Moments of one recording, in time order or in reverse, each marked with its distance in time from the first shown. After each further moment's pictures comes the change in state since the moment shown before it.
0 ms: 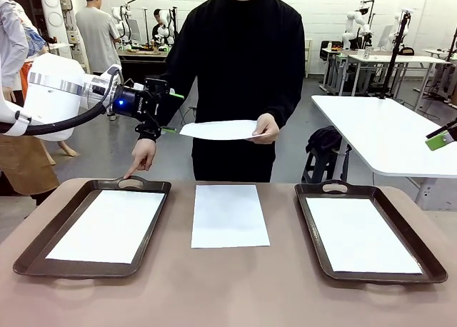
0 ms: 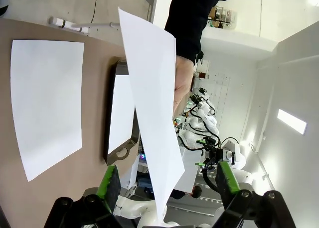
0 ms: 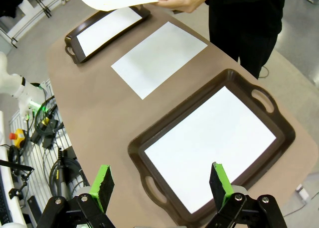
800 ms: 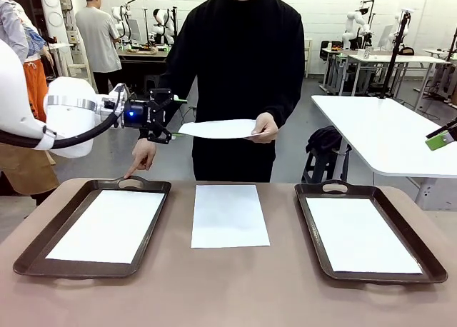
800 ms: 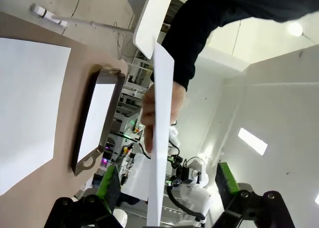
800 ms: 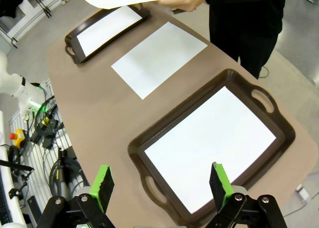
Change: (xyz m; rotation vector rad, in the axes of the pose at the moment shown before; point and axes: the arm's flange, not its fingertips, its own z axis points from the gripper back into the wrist) left arm 0.040 0.045 -0.028 -0.171 -0.018 0.200; right arm 0.000 0.000 0.000 0.000 0.000 0.000
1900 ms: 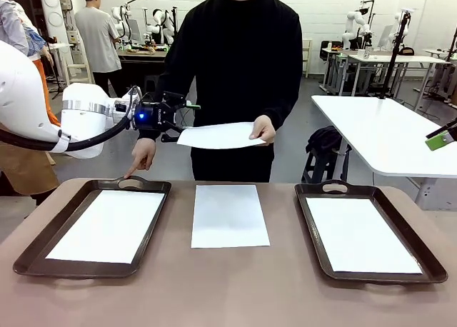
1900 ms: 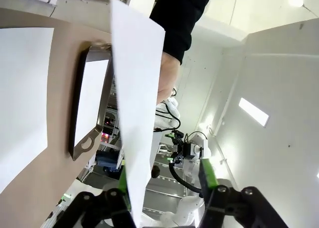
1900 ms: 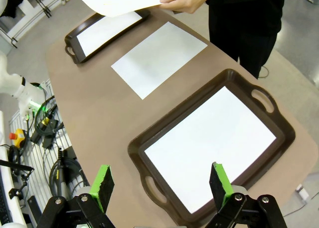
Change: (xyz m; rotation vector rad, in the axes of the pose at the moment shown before) left arm 0.006 -0.002 -0.027 -0.007 0.171 -0.045; right arm 0.000 0.000 0.000 0.000 0.000 0.000
